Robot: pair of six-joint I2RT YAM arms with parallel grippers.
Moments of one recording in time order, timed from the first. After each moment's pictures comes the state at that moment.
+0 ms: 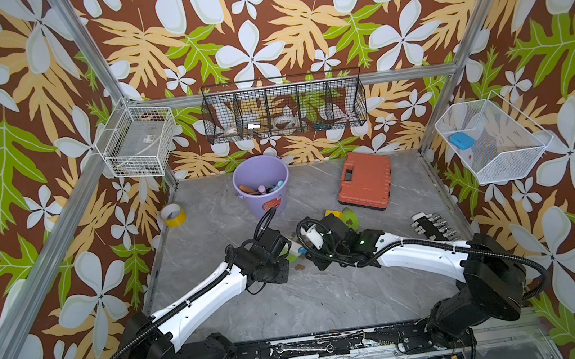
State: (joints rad) left arm -0.71 1.25 0.88 -0.79 -0.03 -0.49; right arm 0.80 1.53 0.97 -0.28 -0.06 0.24
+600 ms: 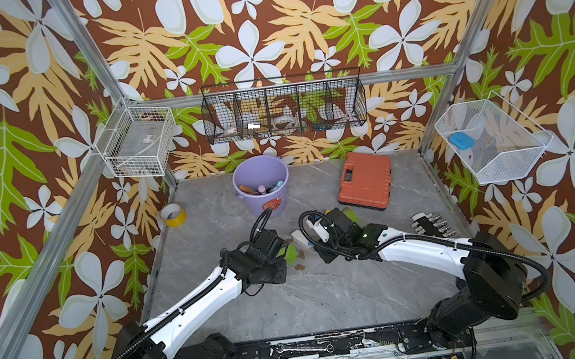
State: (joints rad) left arm -0.71 1.20 0.86 -0.79 -0.04 -0.52; right arm 0.82 1.51 1.00 -0.31 -0.02 0.23
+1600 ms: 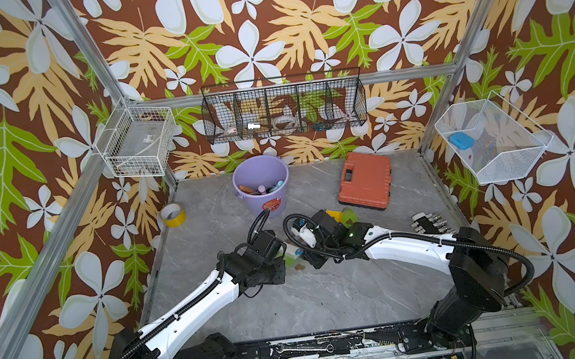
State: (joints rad) left arm -0.71 1.16 0.85 -0.79 -0.05 -0.54; right arm 0.84 1.63 1.11 -0.41 -0.05 0.20
